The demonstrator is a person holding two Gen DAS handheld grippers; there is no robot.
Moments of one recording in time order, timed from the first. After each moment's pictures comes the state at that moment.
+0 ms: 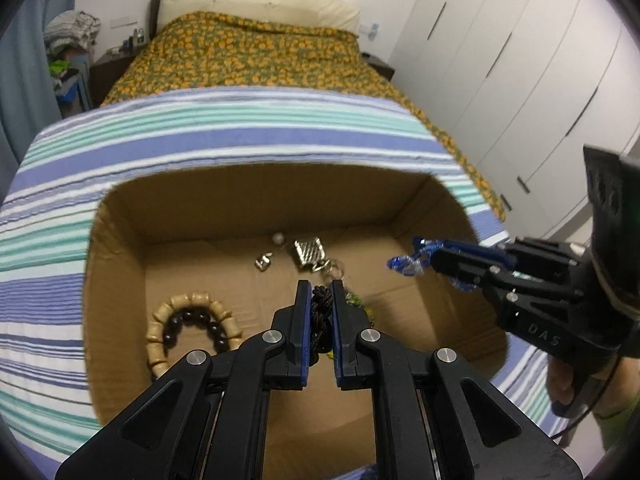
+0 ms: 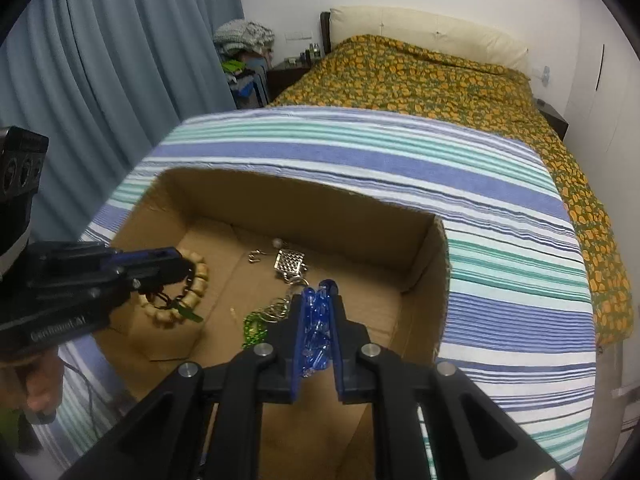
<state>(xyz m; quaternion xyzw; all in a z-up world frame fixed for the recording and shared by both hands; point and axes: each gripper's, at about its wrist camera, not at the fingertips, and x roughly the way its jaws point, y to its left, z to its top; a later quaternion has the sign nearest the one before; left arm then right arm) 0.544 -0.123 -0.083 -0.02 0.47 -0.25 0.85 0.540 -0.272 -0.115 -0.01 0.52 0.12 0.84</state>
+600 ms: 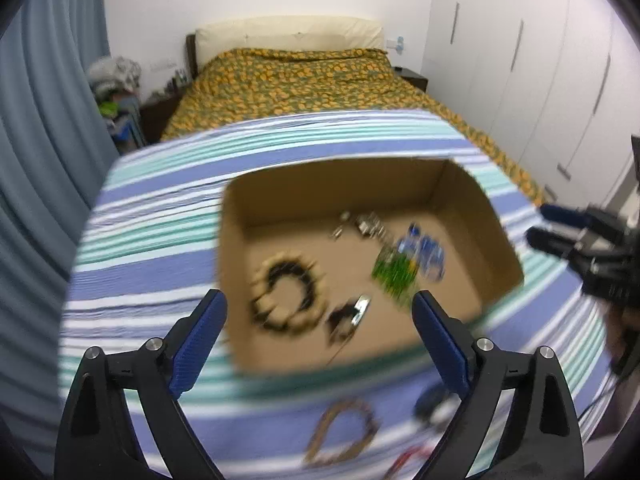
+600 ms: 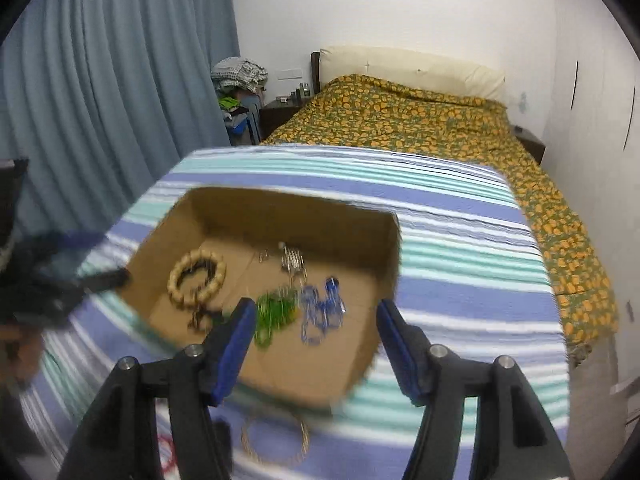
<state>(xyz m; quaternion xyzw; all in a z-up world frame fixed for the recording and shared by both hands) 0.442 -0.057 -0.026 0.07 0.41 -0.17 0.89 0.441 -0.291 -0.049 -0.02 0.45 0.10 0.89</state>
